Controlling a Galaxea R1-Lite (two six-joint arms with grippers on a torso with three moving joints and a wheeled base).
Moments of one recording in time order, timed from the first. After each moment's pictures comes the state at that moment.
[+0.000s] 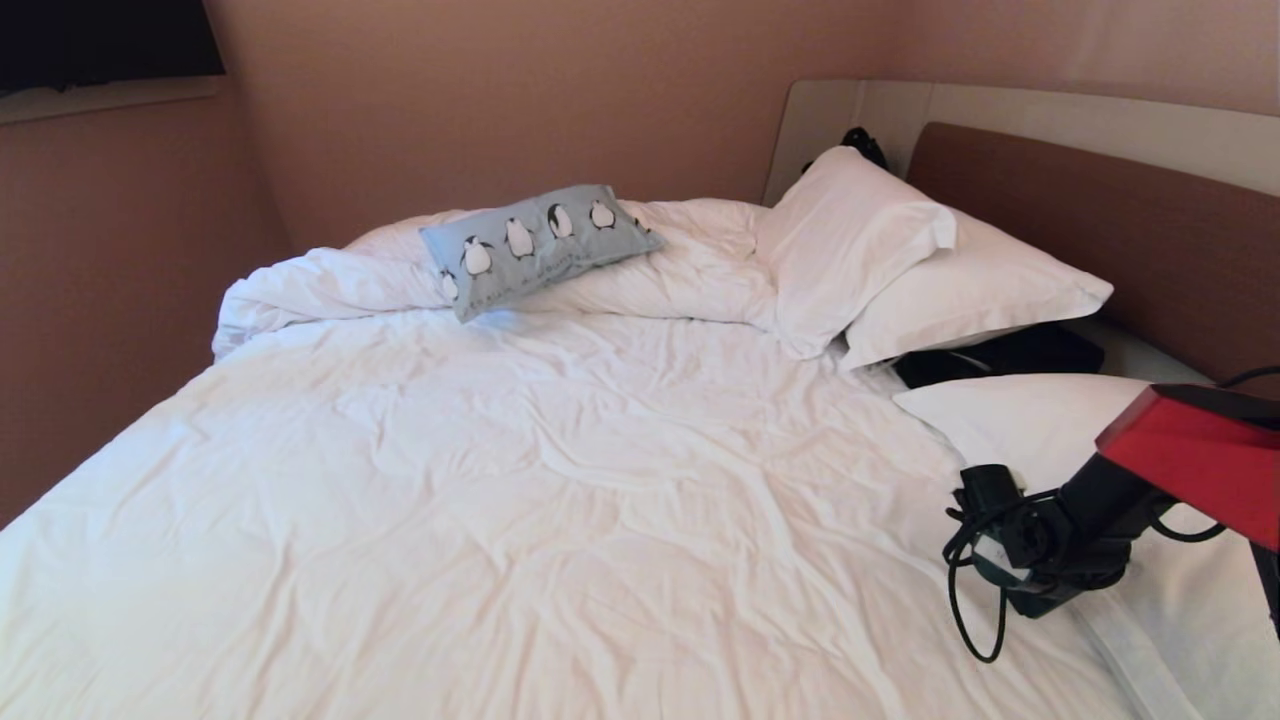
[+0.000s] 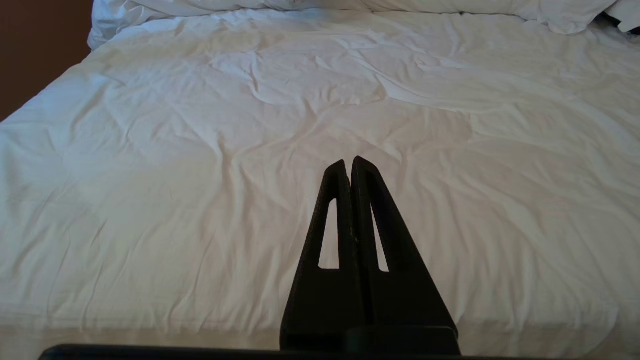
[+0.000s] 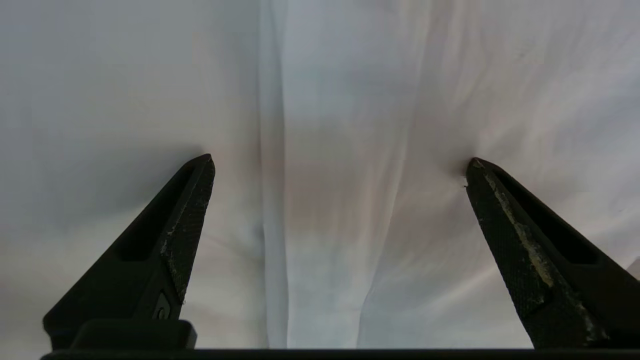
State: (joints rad) left arm 0.00 0.00 0.00 0.00 0.01 0.00; right arm -0.02 2.41 -1.09 -0.24 -0.97 -0.34
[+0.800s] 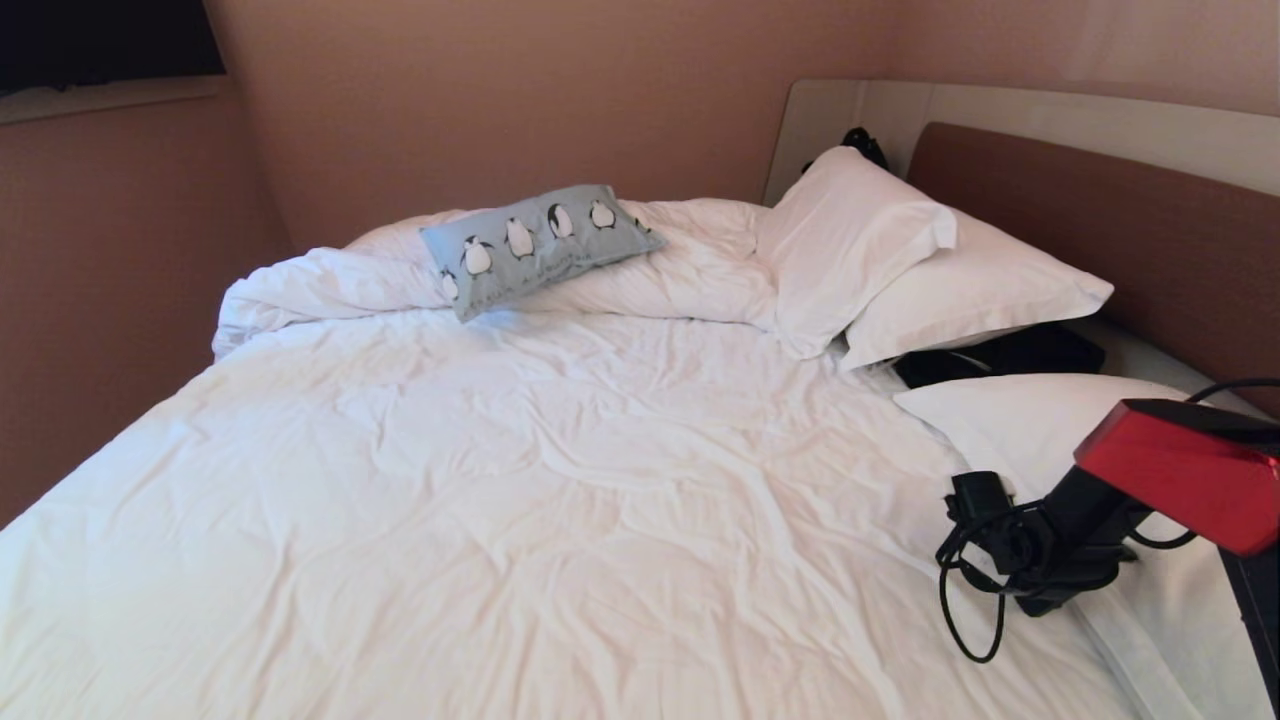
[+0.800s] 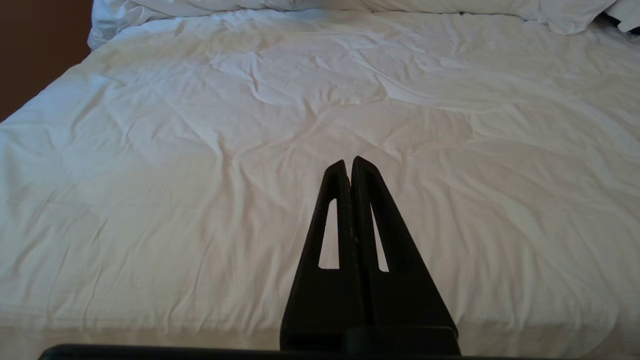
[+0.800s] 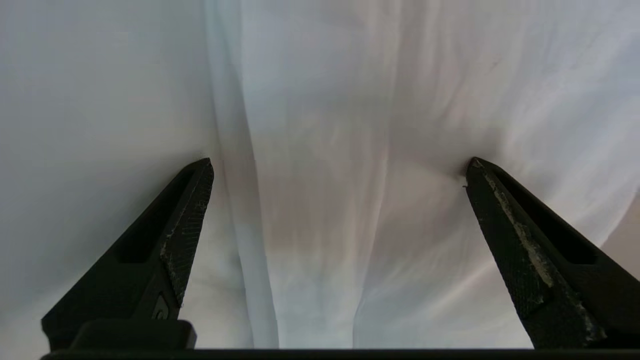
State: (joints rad) left arm 0.00 0.00 0.00 0.00 0.01 0.00; right arm -0.02 2.48 -1.13 -0.31 -1.12 -0.35
